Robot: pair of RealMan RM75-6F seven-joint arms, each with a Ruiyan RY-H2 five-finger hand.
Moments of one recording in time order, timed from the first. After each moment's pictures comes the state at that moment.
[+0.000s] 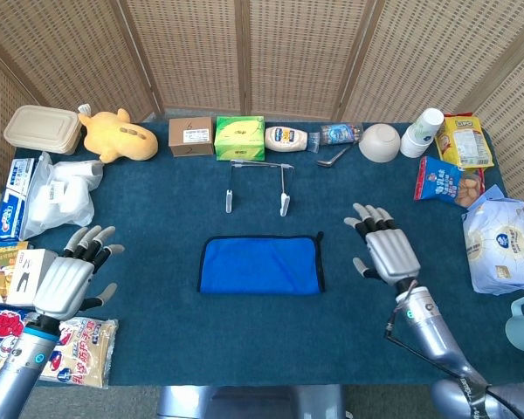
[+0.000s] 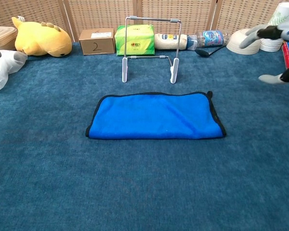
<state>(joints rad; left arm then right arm) -0.29 -1.15 -0.05 -1.86 1.47 1.30 0.26 0.60 -1.26 0.09 -1.75 -1.12 1.19 -0.28</state>
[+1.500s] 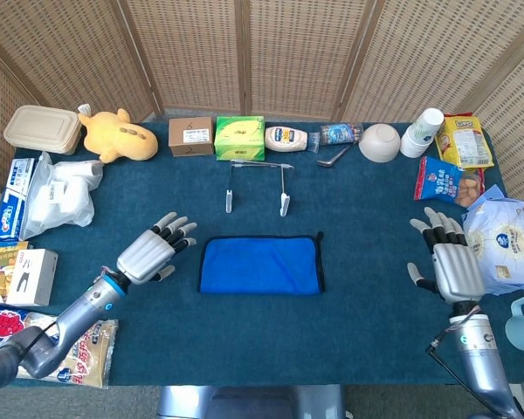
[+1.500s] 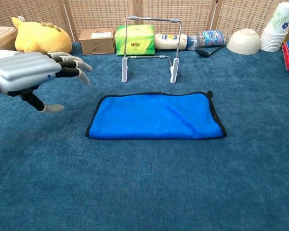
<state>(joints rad) -0.66 -1.49 -0.05 -1.22 1.70 1.03 0.05 0.36 -1.16 0.13 -1.81 -1.19 1.35 -0.21</state>
